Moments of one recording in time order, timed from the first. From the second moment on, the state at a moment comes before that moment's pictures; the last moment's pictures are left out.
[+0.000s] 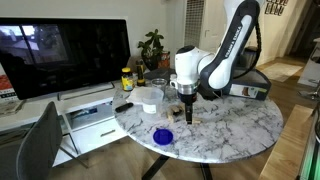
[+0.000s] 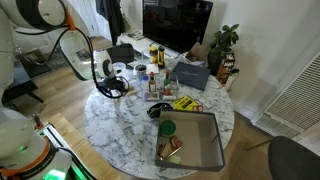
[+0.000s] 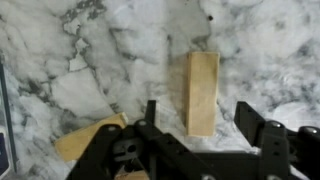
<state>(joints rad) 0.33 0.58 0.04 -2.24 -0.45 2.73 0.08</state>
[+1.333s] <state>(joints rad) 0.40 0.29 0.07 -2.26 -0.45 2.91 0.12</state>
